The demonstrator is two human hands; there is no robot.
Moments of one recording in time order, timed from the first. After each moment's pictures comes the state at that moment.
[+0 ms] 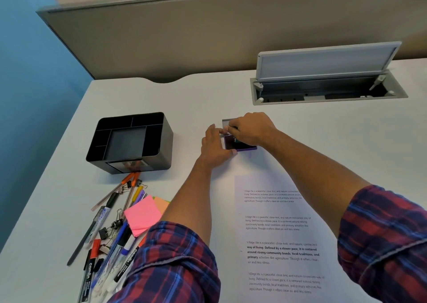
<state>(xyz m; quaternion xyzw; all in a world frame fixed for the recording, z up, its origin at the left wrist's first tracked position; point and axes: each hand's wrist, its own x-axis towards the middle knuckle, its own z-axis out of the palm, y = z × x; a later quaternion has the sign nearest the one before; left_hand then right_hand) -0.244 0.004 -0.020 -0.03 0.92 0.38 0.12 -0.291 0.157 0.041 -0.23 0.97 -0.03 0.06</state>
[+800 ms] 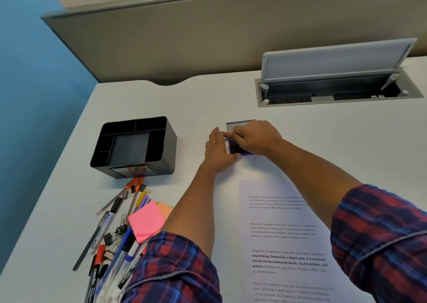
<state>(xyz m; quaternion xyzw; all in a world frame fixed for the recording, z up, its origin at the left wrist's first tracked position) -0.244 0.005 -0.018 -0.04 0.92 0.38 0.11 -0.291 0.164 0.020 -0.27 0.96 -0.09 0.02</state>
